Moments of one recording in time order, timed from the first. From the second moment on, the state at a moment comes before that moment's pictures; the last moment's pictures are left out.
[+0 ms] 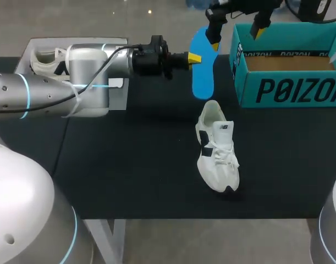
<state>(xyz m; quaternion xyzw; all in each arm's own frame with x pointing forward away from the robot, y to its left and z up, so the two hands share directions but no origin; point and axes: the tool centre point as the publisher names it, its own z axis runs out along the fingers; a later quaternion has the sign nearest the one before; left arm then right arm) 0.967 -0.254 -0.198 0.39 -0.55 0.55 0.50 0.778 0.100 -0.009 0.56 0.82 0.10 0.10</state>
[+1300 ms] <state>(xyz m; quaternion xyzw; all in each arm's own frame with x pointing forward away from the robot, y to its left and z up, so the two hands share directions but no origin) 0.920 -0.246 -0.223 0.17 -0.69 0.64 0.29 0.777 0.098 -0.010 0.56 0.82 0.10 0.09</state>
